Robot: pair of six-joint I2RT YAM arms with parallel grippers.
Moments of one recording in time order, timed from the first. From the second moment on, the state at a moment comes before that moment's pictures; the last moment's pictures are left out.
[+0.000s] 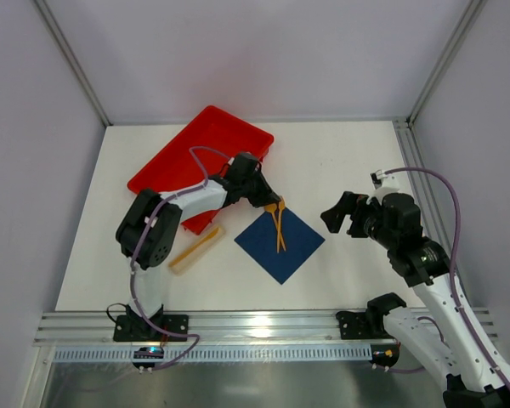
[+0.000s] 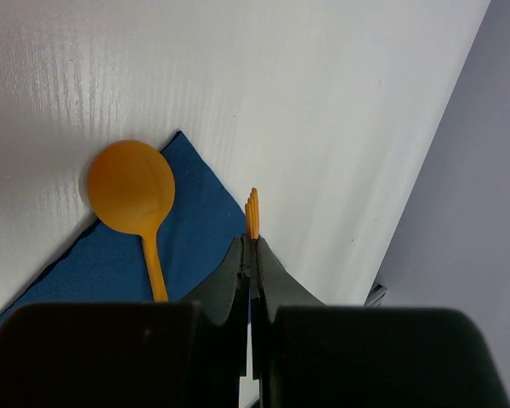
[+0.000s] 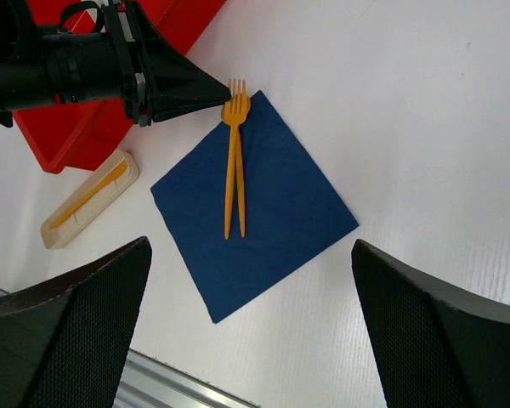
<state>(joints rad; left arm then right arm) -0.63 1.95 1.30 -0.11 0.22 -1.10 0.32 0.67 0.79 -0.60 -0.11 0.45</state>
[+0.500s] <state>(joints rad) -0.62 2.00 1.33 -0.10 0.23 -1.07 0.32 0.68 0.79 -0.60 -0.10 0.45</state>
